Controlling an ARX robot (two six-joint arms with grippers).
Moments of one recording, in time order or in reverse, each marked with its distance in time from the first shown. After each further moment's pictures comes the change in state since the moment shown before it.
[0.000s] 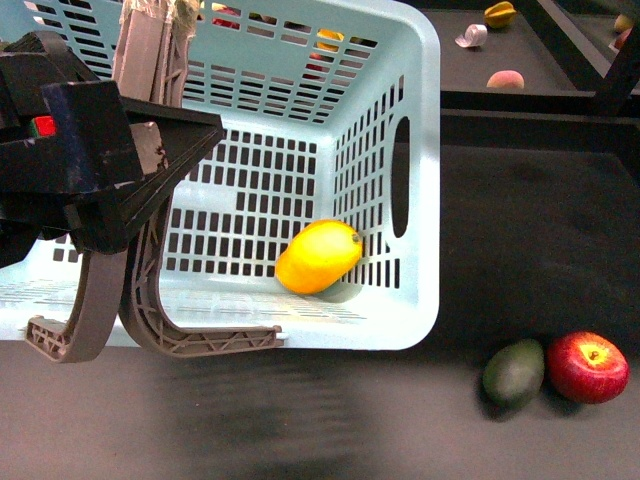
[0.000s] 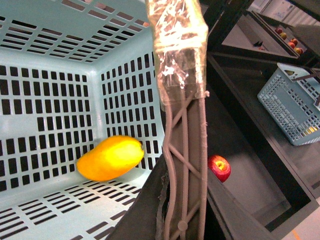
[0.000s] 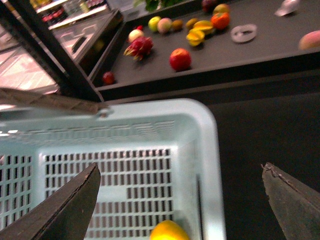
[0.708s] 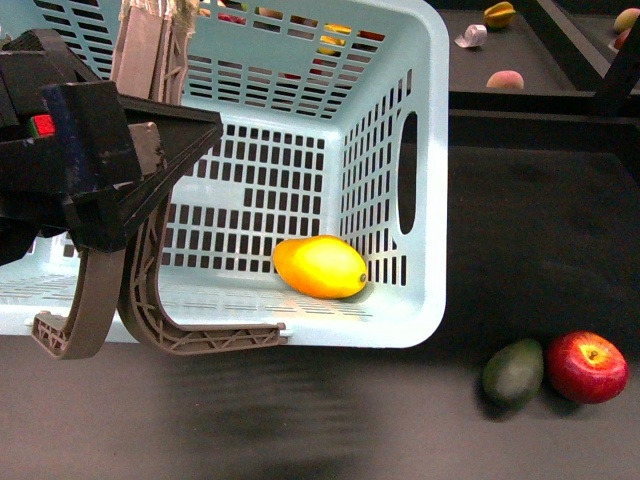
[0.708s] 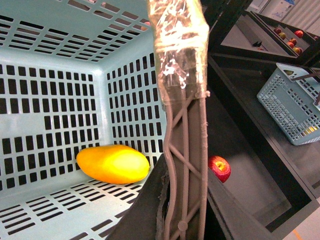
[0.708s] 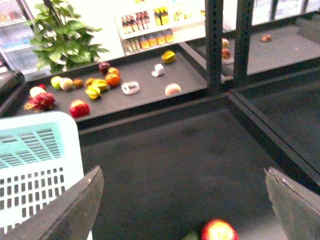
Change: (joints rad) left arm 0.000 0.000 0.000 0.000 0.001 0.006; right arm 0.246 -0.885 -0.440 -0.435 0.708 -0.016
